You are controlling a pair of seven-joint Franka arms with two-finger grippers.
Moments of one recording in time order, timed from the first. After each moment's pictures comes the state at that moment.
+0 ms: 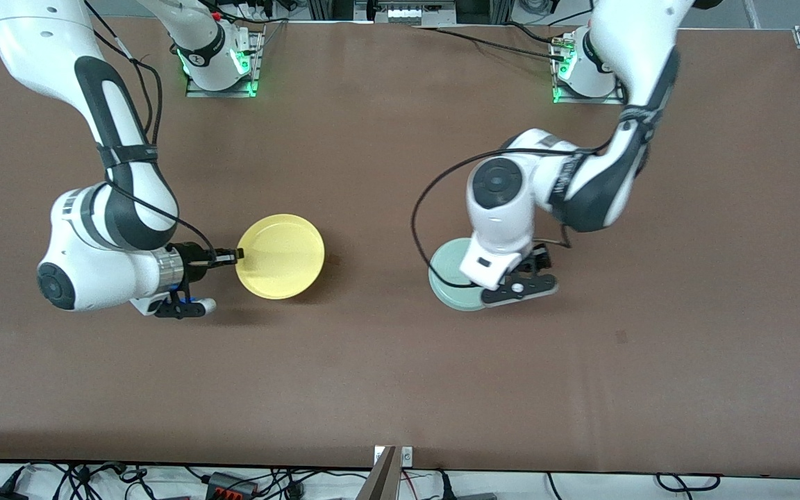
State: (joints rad) left arm -0.32 0.56 -0.20 -1.42 0.34 1.89 -0.76; right arm 0.11 0.65 0.07 -1.44 0.39 1.73 0.01
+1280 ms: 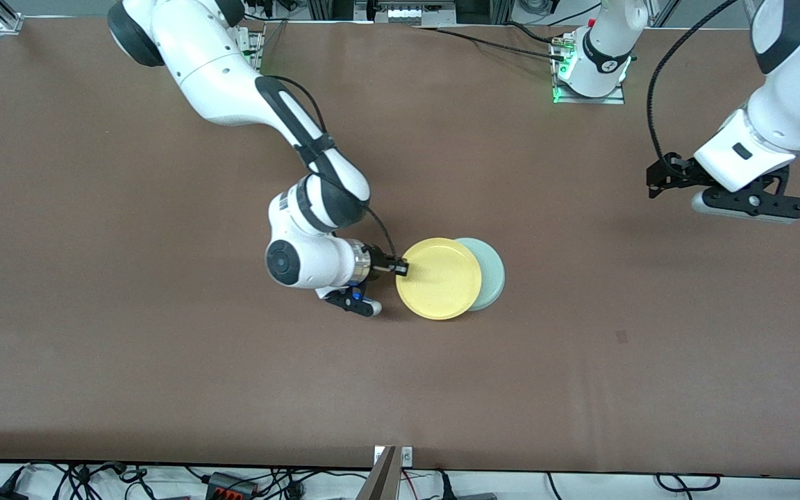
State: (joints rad) left arm 0.08 0.03 -0.20 -1.68 0.03 1.67 0.02; right arm 0.55 0.97 0.08 -1.13 0.59 2.11 0.62
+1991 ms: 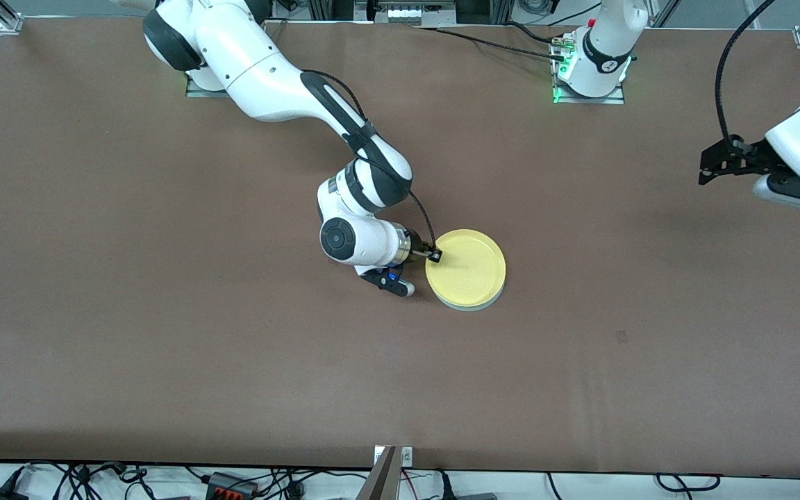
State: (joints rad) left arm -0.05 0.04 0.03 -1.58 0.02 1.58 0.23; right arm 0.65 1.03 0.08 -1.12 0.59 2.20 0.77
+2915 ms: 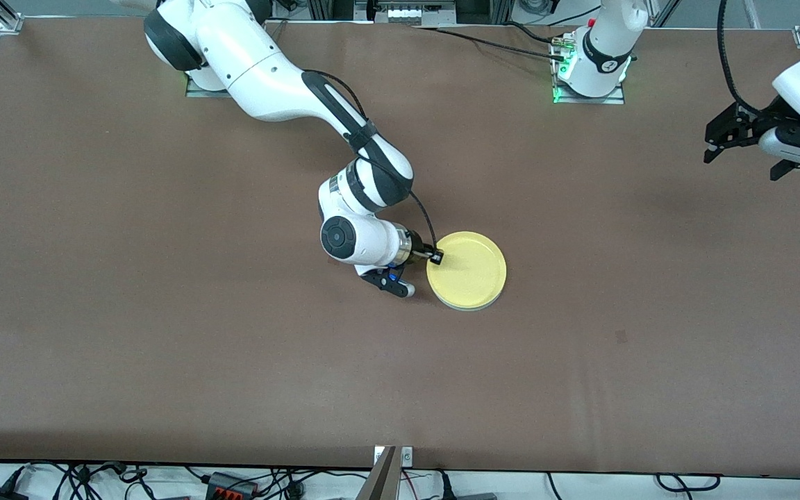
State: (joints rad) left arm -0.04 -0.09 0.01 -1.70 0.02 1.66 0.27; right arm 0.66 1.03 0.06 -1.11 0.58 2.22 0.78
